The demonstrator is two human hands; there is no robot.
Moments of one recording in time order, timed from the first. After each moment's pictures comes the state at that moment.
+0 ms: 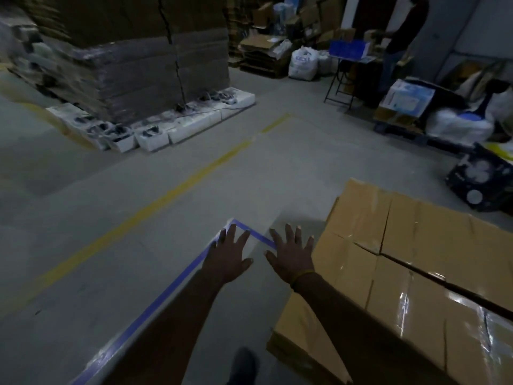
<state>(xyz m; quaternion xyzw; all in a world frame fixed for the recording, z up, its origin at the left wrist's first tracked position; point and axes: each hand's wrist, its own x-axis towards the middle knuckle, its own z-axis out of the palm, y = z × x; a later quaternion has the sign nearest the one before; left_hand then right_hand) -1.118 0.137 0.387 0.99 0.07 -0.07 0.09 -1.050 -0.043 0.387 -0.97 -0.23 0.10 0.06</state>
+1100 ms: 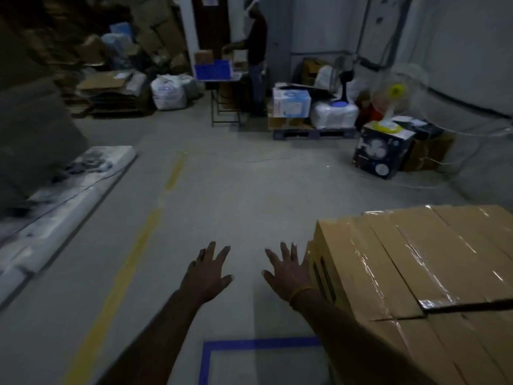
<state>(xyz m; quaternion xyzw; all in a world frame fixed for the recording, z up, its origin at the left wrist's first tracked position) -0.475 0.375 0.401 0.97 -0.19 -0.11 0.08 -0.529 0.147 0.385 -0.99 0.05 0.09 0.10</state>
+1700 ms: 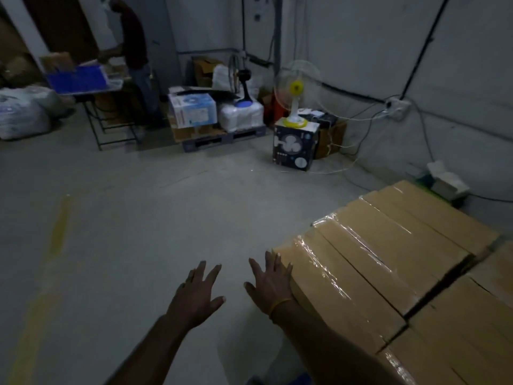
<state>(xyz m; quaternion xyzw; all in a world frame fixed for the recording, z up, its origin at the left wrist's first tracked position) -0.174 0.227 0.363 0.91 -0.38 -0.18 0.07 -0.290 0.051 0.361 -0.95 0.27 0.08 0.13</state>
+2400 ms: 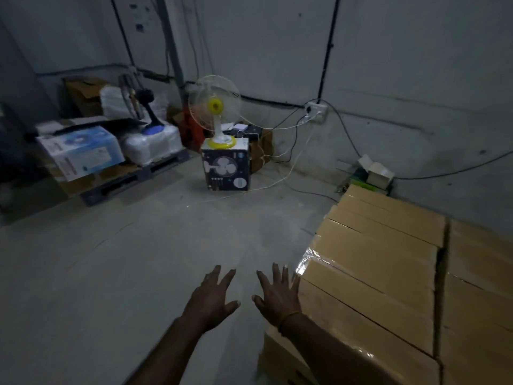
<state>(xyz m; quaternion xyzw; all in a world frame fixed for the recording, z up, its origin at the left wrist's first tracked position) 0.114 -0.087 0.367 0.79 -0.58 -0.20 0.04 -0.059 -0.180 0.345 -0.86 0.48 0.07 0.16</state>
